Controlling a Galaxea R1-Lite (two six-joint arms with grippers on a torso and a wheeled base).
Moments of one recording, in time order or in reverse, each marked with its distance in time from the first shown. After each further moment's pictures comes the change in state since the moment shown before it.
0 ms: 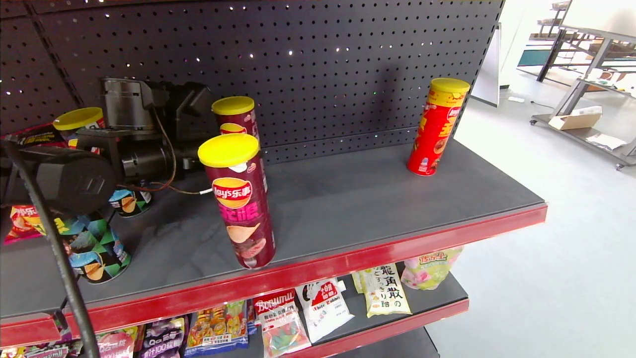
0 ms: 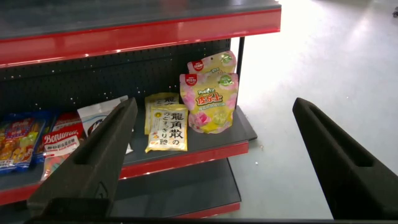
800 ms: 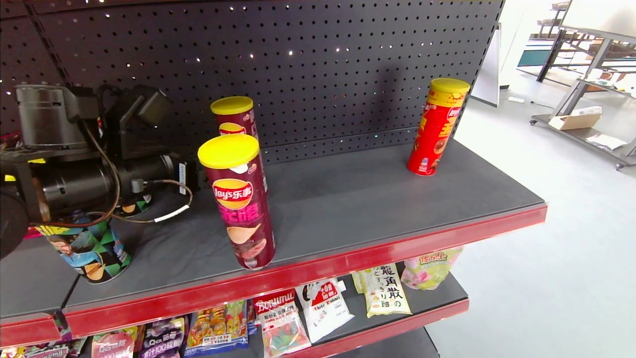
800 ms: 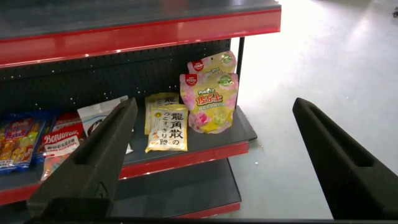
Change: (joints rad) left arm 0.022 -0.242 0.235 0.006 0.050 0.004; right arm 0.000 0.000 0.000 0.000 0.000 0.000
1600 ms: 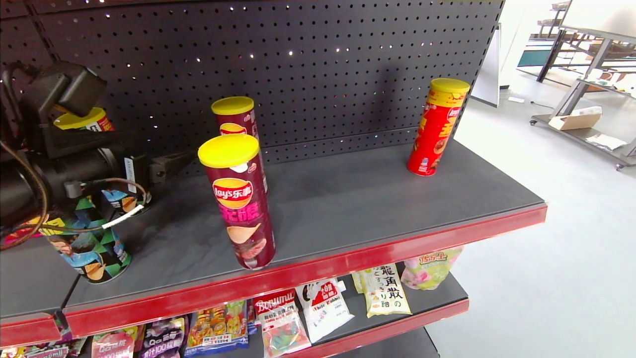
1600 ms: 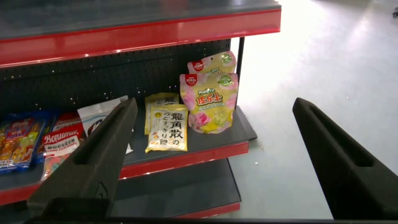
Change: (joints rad) left arm 0.034 -0.196 0.082 0.003 0.140 0.061; right arm 0.000 0.000 0.000 0.000 0.000 0.000
